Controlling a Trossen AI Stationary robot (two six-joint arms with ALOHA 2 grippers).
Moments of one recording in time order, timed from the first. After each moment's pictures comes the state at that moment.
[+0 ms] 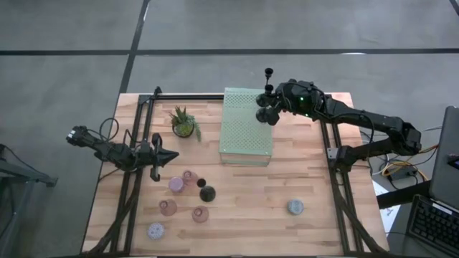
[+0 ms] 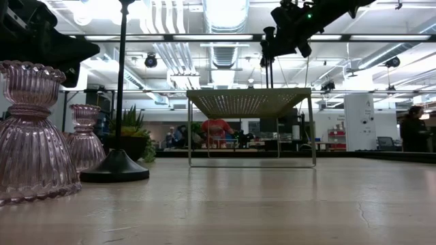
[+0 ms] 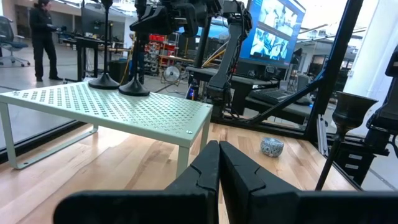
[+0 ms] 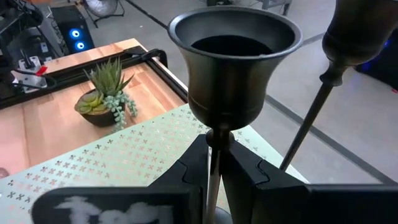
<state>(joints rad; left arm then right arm) -0.43 0.05 0.01 0.07 -0.57 -0.13 -0.42 1.20 0.99 -0.19 0.16 0.10</state>
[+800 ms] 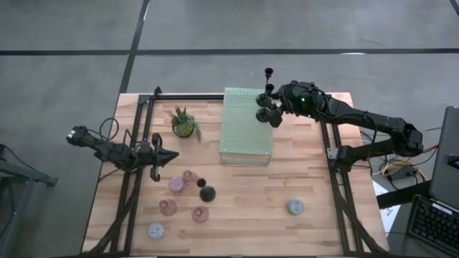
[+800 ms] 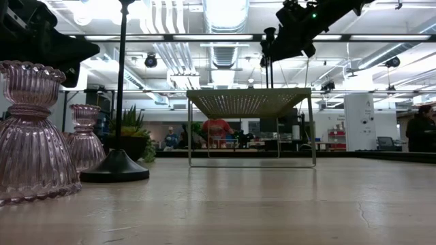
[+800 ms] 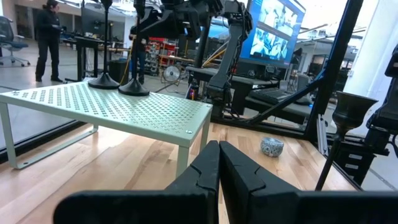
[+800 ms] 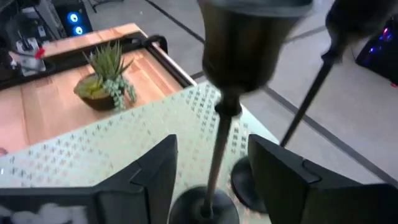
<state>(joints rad) -0.43 0.05 0.01 0.07 -0.57 -0.13 -0.42 1.17 0.99 -0.28 0.16 0.08</state>
